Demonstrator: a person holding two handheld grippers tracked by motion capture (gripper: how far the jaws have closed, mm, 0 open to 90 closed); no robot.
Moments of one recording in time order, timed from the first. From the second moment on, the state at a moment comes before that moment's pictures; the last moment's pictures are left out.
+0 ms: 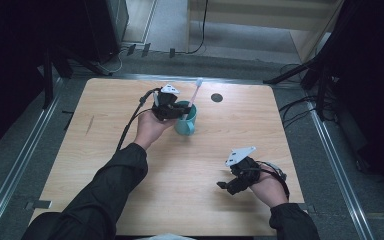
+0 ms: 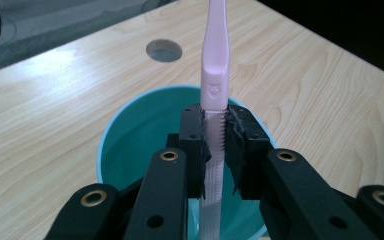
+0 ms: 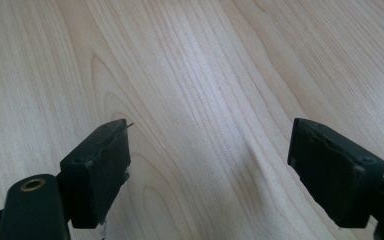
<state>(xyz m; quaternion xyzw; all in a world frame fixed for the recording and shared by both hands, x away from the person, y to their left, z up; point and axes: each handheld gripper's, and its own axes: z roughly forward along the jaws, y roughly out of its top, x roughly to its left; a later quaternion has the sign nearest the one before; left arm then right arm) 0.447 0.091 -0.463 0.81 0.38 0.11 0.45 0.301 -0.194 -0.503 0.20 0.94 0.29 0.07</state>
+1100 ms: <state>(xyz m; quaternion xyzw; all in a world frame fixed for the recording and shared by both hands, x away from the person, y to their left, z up) 0.437 0.101 -0.453 0.81 0.38 0.10 0.43 0.302 -0.192 -0.504 0.19 0.94 0.28 0.07</state>
